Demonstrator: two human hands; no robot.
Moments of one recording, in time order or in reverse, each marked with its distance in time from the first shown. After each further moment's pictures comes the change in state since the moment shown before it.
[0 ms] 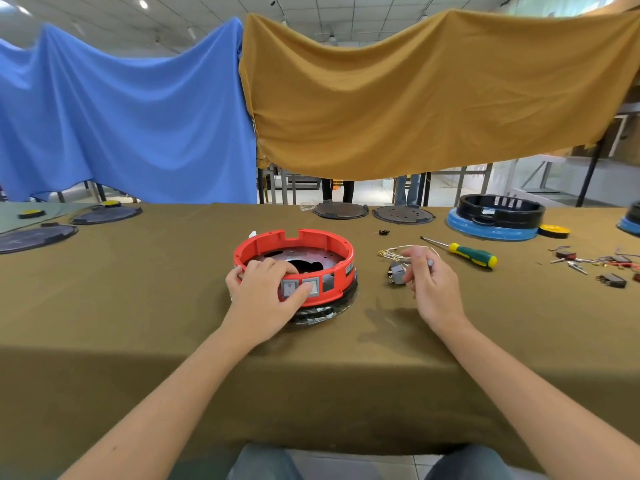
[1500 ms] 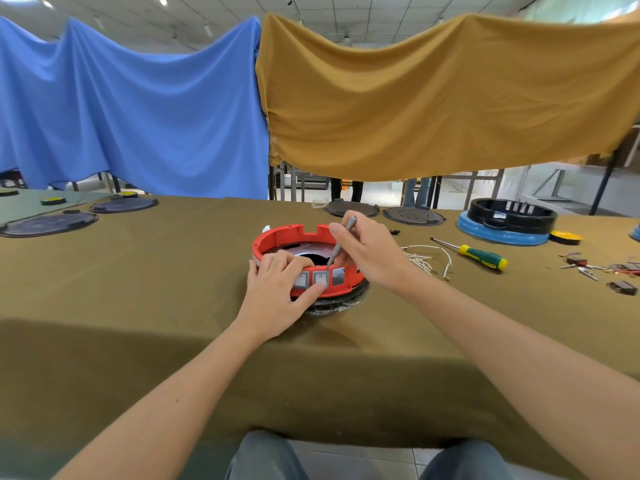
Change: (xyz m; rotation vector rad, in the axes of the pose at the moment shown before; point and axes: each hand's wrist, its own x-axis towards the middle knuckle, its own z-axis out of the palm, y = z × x) left_hand -0.008 -0.016 0.007 -0.027 0.008 0.128; right_hand 0.012 -0.094 0.064 -0.054 -0.481 -0.259
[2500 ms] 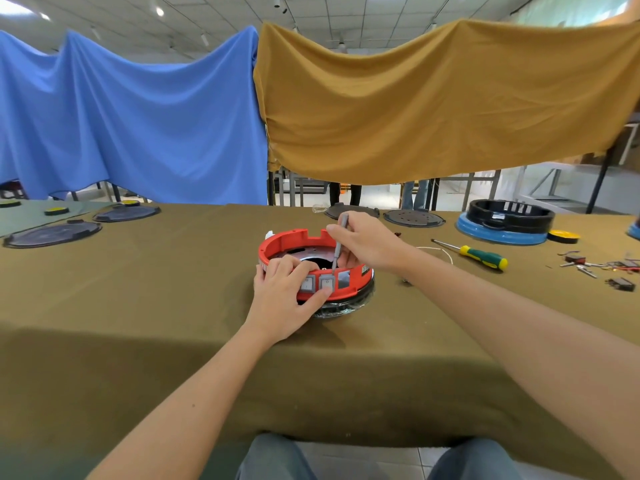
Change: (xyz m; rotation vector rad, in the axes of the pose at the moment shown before) left_hand 0.000 -0.001 0.000 -0.021 0.010 0.001; right_hand 0.023 -0.019 -0.002 -0.082 -0.169 0.169
